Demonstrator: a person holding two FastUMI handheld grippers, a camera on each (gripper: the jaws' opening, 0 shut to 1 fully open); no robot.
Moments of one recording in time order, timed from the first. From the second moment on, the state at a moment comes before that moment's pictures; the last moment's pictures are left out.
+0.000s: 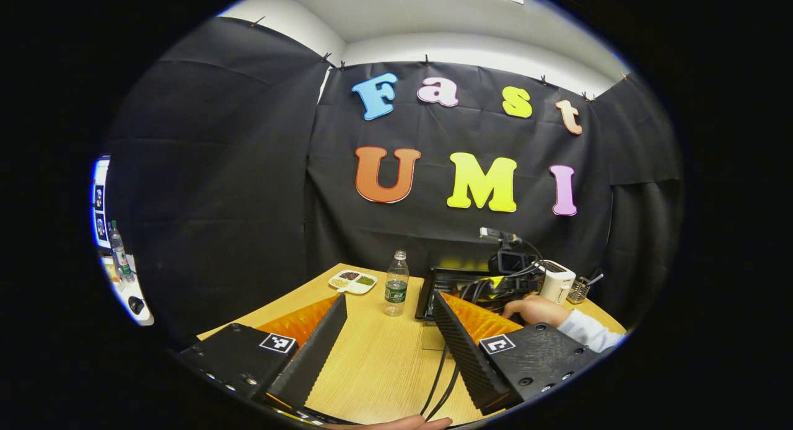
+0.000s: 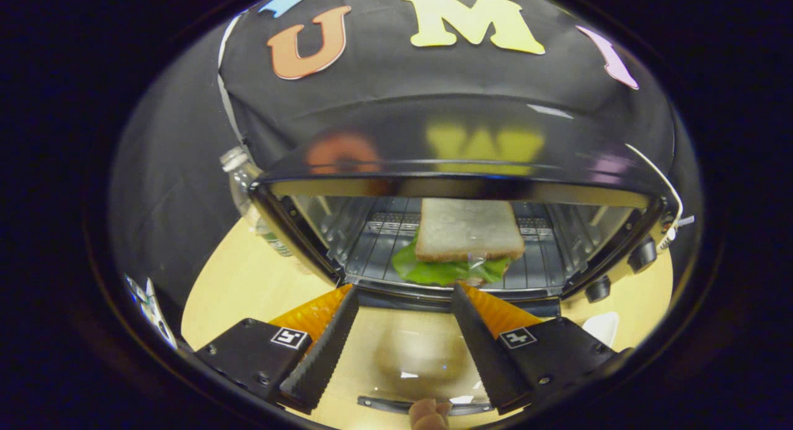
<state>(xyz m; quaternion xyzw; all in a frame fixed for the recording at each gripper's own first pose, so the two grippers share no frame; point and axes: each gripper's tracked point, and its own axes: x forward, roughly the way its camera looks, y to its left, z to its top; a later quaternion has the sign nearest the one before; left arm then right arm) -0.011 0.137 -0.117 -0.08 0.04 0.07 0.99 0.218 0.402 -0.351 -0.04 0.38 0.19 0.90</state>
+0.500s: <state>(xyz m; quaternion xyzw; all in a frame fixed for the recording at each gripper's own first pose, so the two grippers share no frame) 0.028 0.103 -0.116 -0.05 0.06 0.05 1.00 0.149 0.302 -0.190 0.00 0.20 0.20 0.96</state>
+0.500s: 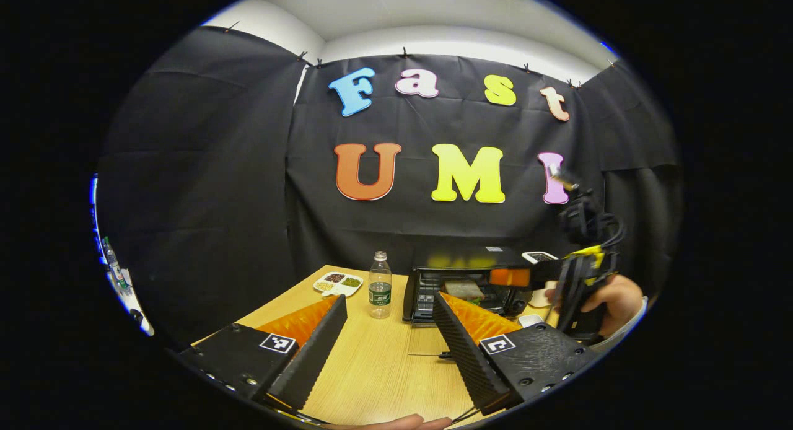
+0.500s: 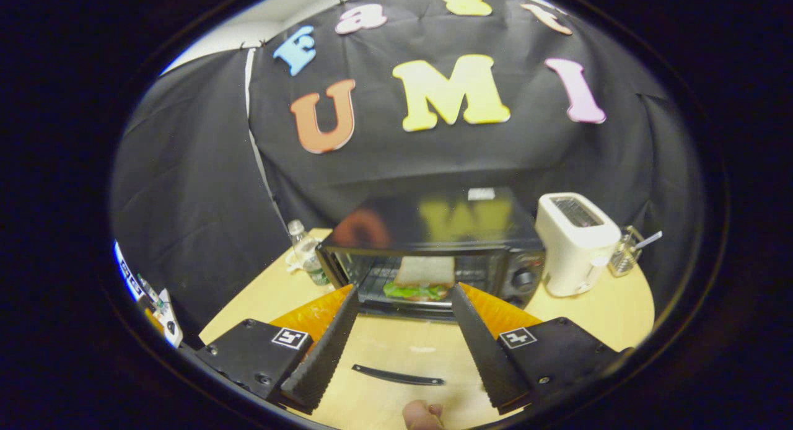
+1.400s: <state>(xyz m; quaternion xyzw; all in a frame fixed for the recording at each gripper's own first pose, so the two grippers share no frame) 0.094 -0.074 -0.281 -0.05 0.26 -0.10 0.96 0.051 0.085 -0.044 0.01 -0.02 0.09 1.00</state>
